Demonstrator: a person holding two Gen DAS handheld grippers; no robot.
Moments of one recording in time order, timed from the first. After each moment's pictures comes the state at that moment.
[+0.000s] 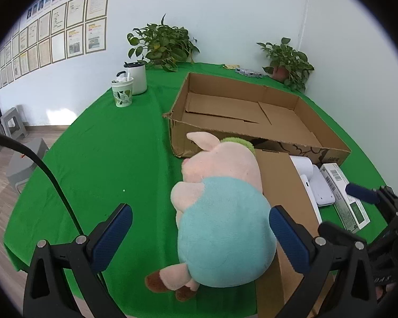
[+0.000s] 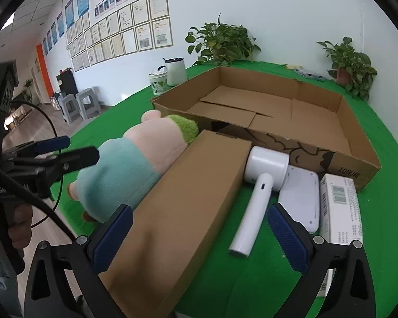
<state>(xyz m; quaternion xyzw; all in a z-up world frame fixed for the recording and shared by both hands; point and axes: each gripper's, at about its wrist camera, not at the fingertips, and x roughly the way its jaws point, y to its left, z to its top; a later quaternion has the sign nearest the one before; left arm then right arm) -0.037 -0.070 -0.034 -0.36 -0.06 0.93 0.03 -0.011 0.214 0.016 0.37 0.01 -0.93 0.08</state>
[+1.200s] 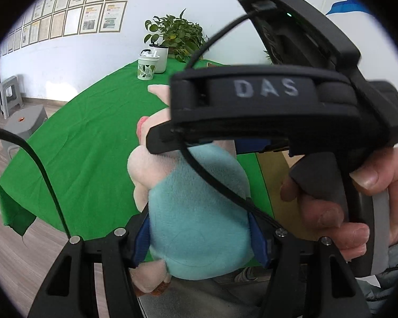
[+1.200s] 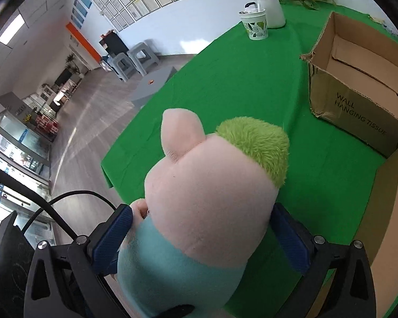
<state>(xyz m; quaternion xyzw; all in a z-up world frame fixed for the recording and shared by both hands) 0.056 -0.135 -0.066 -0.35 -0.14 0.92 0.04 -0.149 0.015 0.007 0.53 -0.06 -0.81 0.25</state>
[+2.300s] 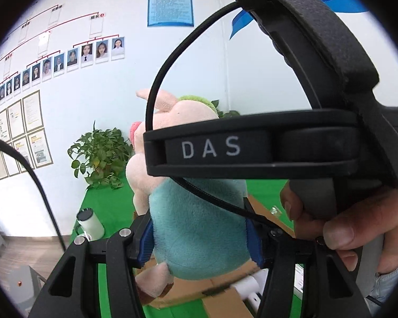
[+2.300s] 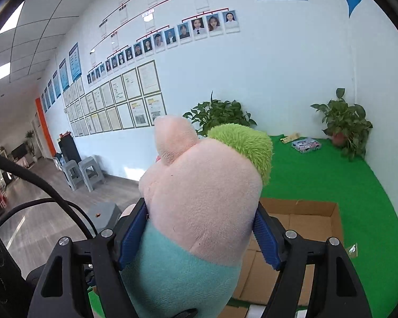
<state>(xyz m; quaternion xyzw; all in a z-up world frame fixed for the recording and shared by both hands) -0.125 0.015 0.212 -0.19 0.07 0.97 0.17 -0.178 0.196 0.329 0.24 -0.08 -0.96 0.07</state>
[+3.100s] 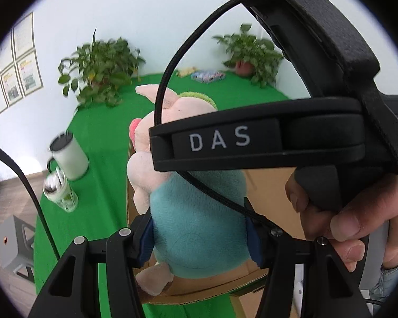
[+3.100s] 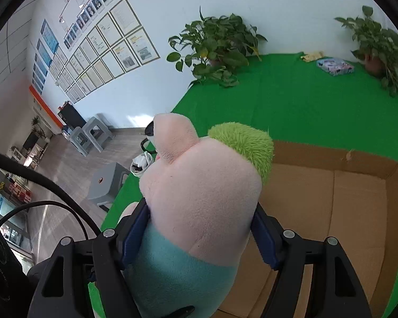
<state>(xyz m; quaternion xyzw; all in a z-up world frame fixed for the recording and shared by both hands) -0.245 -0.025 0.049 -0.40 0.03 0.91 0.14 -0.465 0.211 0.111 0.43 -0.14 -0.88 0.12</state>
